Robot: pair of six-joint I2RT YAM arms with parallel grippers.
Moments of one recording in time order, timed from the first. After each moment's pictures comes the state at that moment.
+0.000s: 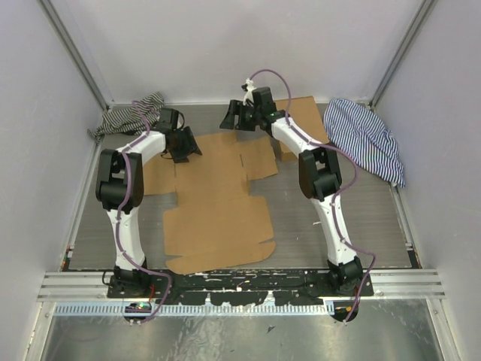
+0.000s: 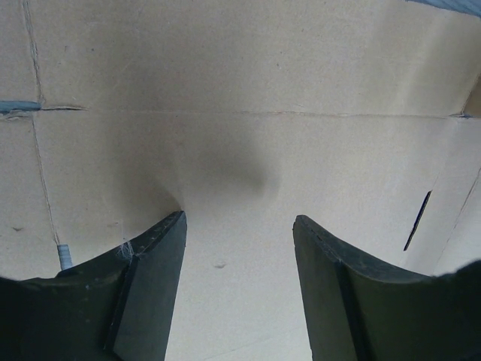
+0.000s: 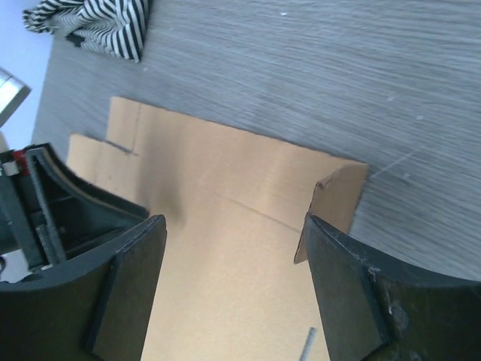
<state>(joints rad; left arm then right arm) -0.19 2.10 1.52 -0.42 0.18 -0.60 0.40 2.46 2.15 -0.24 -0.44 0.42</state>
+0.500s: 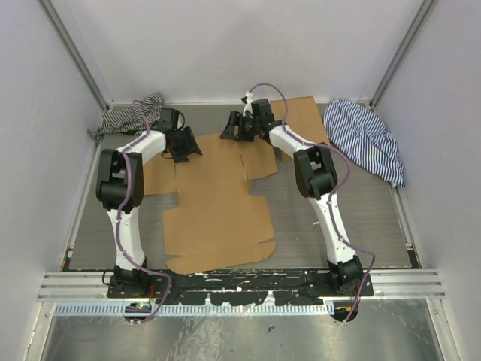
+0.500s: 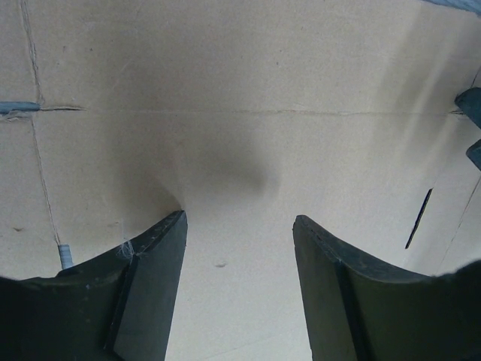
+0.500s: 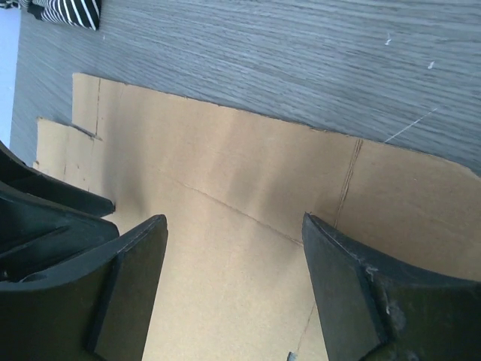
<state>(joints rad) -0.19 2.10 1.52 -0.43 0.18 -0.59 0.41 2.55 2.10 -0.17 -0.50 0.47</state>
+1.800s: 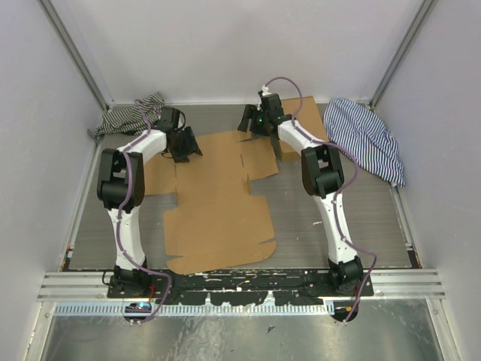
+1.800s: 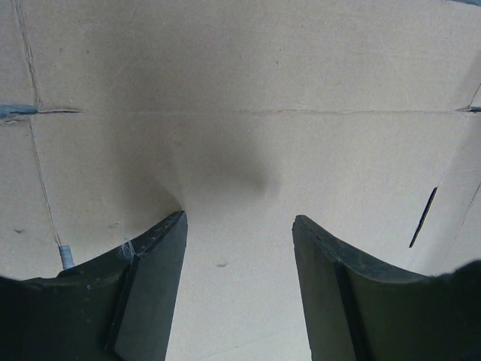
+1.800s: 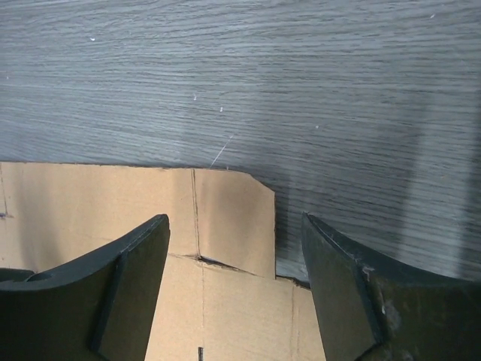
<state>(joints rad) -0.19 2.11 1.55 -0.46 0.18 -0.58 0.35 2.50 2.09 -0.24 -0.21 0.45</state>
